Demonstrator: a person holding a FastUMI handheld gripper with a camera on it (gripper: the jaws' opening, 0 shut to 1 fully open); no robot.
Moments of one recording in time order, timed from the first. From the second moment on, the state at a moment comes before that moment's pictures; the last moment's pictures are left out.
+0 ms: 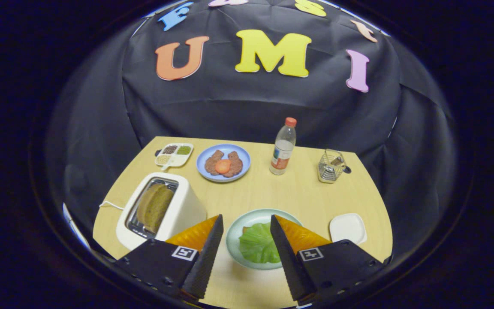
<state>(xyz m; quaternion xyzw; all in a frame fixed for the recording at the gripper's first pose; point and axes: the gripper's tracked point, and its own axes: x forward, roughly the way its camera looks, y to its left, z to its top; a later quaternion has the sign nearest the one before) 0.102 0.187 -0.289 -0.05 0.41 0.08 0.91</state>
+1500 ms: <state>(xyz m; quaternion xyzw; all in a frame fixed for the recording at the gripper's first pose) 0.104 0.320 -0.334 0.00 0.53 0.11 0.84</state>
